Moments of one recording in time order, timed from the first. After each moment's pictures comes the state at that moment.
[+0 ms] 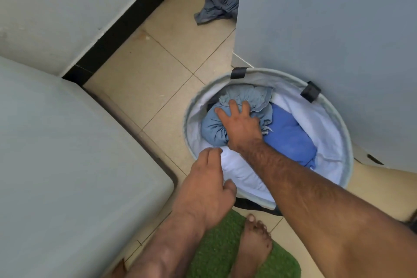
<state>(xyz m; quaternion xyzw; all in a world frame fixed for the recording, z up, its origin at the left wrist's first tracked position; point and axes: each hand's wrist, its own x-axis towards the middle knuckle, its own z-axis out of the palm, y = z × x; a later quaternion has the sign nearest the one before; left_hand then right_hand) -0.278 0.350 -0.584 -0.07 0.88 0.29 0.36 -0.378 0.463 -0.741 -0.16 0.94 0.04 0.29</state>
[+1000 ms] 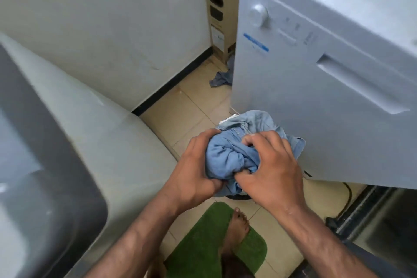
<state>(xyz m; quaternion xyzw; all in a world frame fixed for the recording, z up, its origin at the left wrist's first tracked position) -0.257 0.326 -0.220 -0.04 0.85 0.49 0.19 -0.270 0.516 -0.226 -0.06 0.95 -0.30 0.06</state>
